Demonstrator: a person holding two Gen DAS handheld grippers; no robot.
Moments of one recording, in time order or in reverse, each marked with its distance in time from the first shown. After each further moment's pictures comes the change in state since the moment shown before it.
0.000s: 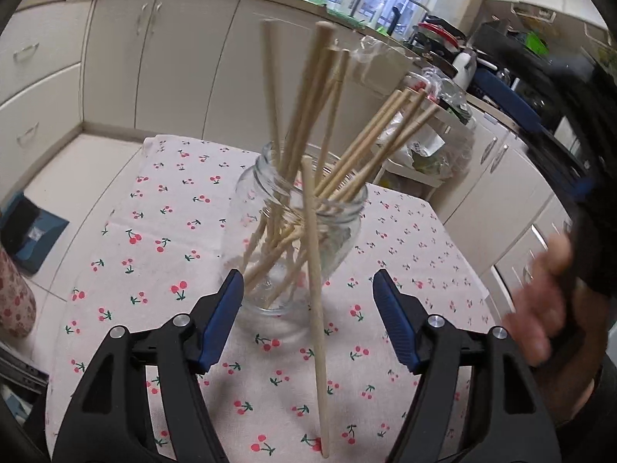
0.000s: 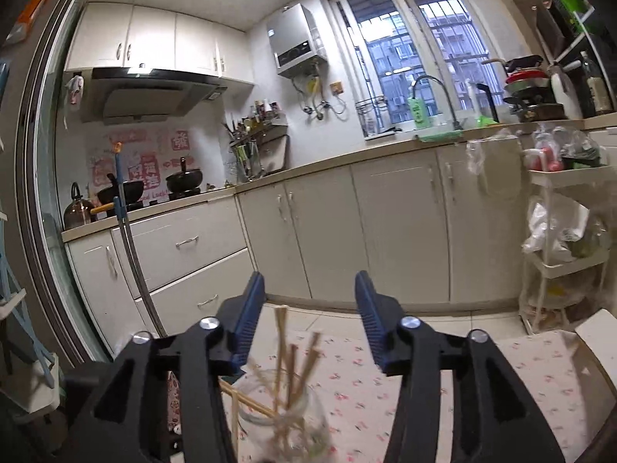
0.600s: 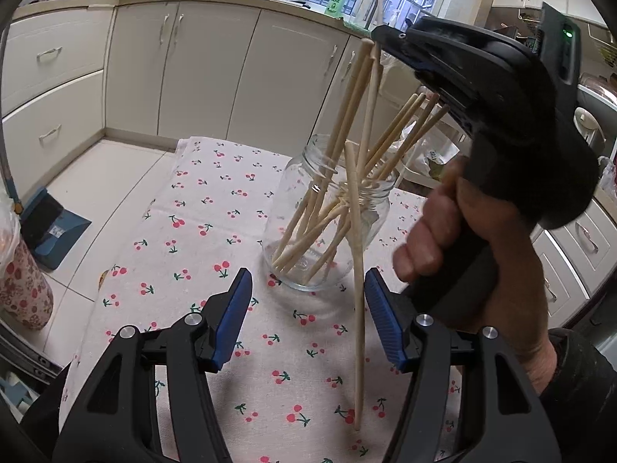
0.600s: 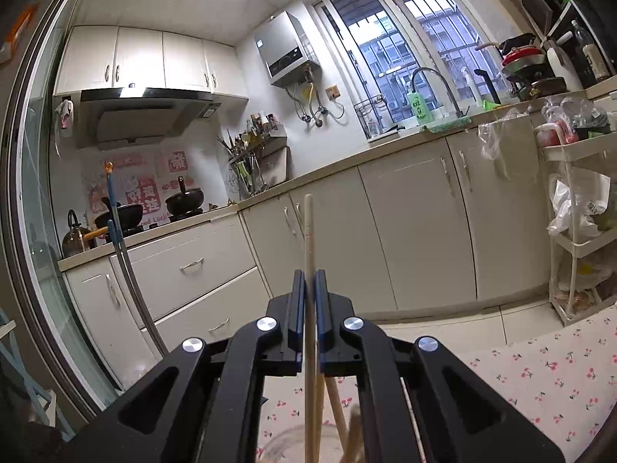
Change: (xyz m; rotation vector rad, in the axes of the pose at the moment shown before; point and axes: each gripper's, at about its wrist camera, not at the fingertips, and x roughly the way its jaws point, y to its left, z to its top) left arm -0.029 0.013 -0.026 0.007 -0.052 0.067; right arm 0.084 0.030 -0.022 0.051 -0.063 0.036
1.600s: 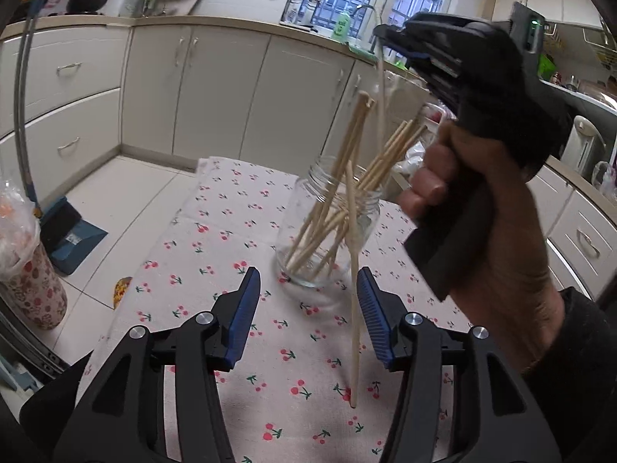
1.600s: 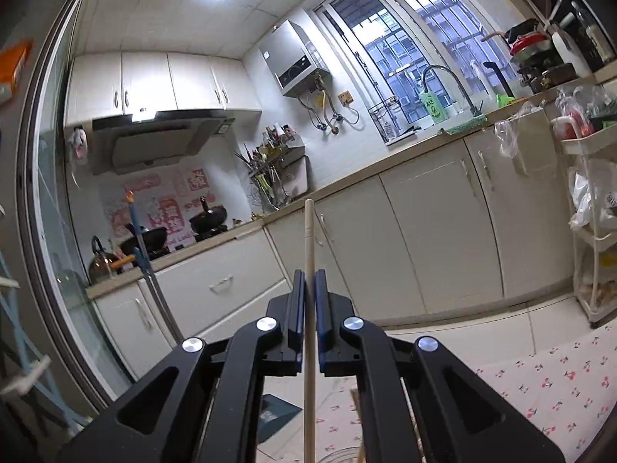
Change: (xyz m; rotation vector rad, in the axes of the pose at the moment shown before) left arm -0.039 -0.004 -0.015 -0.005 -0.092 0.041; right arm 0.002 0.006 0.031 0.083 -0.024 0.081
